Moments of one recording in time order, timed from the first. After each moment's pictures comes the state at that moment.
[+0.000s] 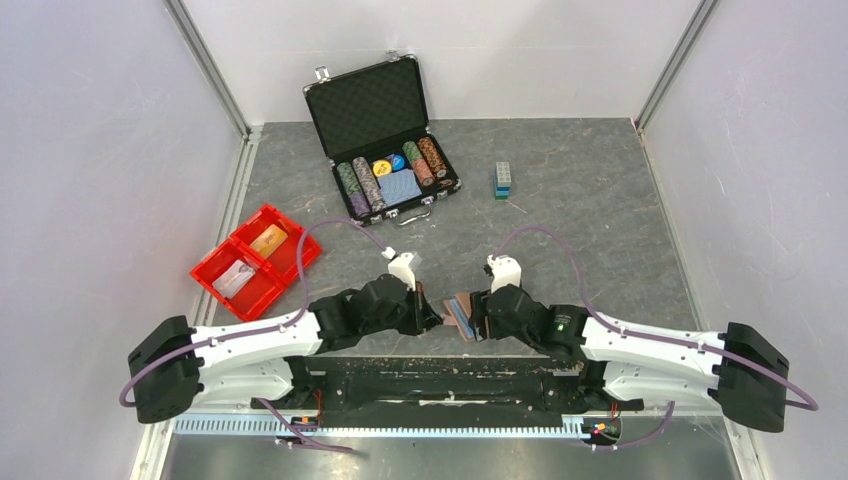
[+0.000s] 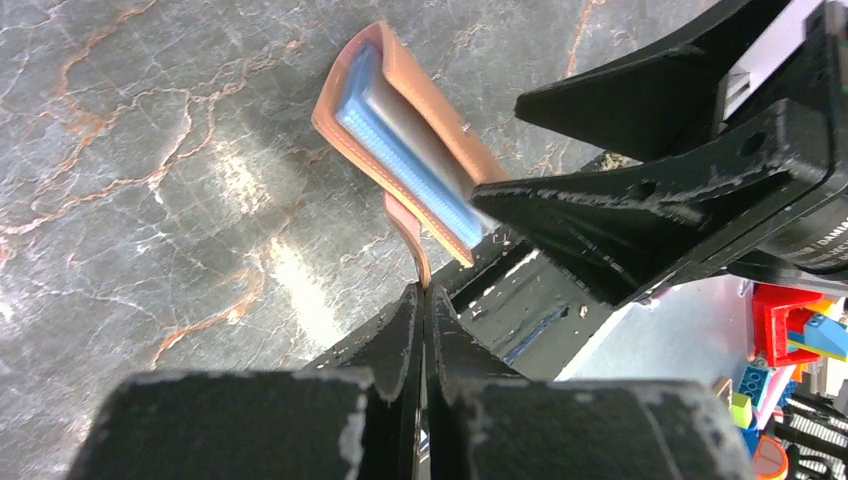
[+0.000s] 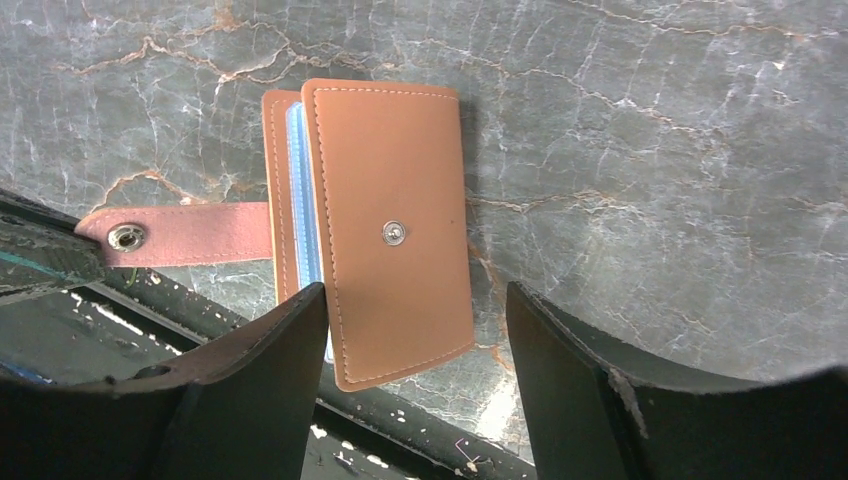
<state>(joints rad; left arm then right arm) -1.09 1.08 0.51 -0.03 -0.05 -0.90 1.11 1.02 0.47 -0.28 0.36 0.66</state>
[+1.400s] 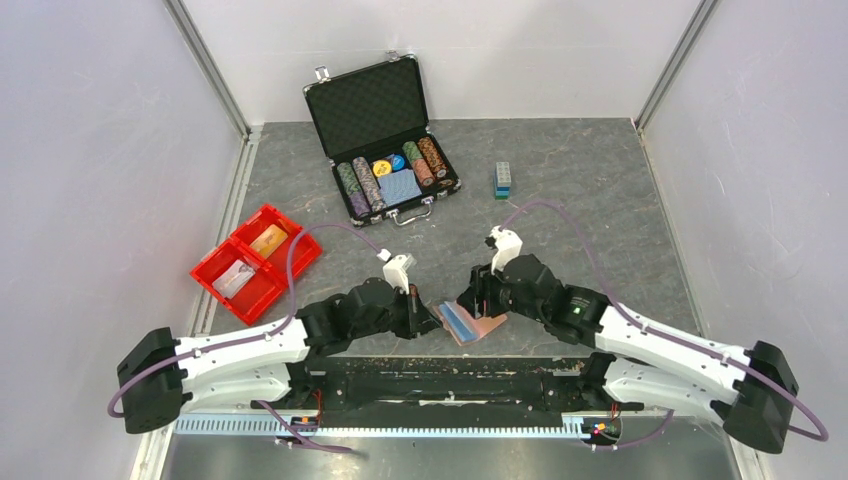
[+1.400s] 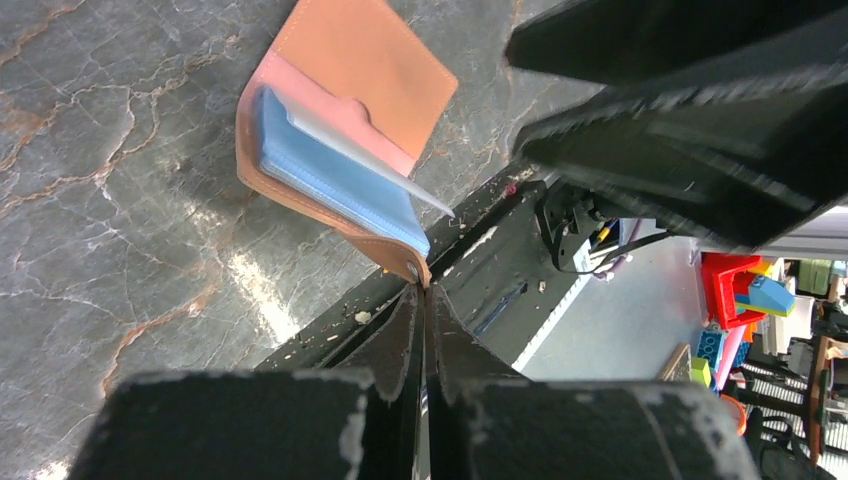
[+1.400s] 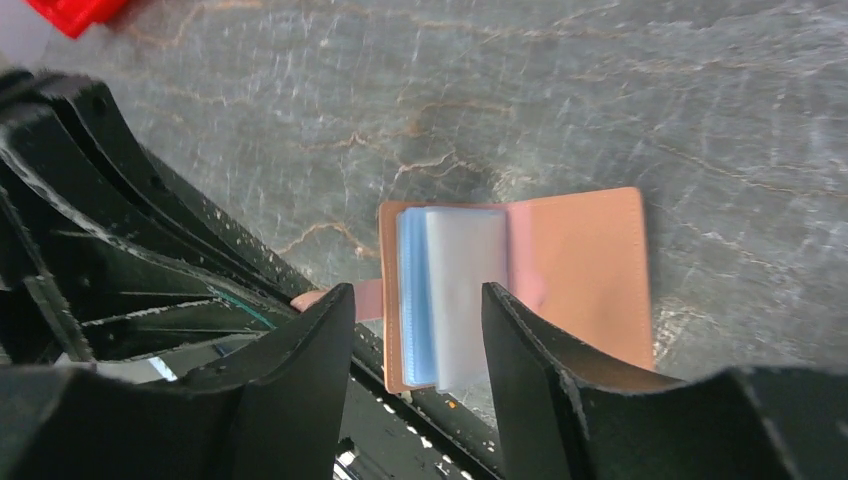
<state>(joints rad) -1.09 0.96 0.45 0.00 0.00 -0.90 0.95 0.92 0.61 -0.26 0.11 0.57</state>
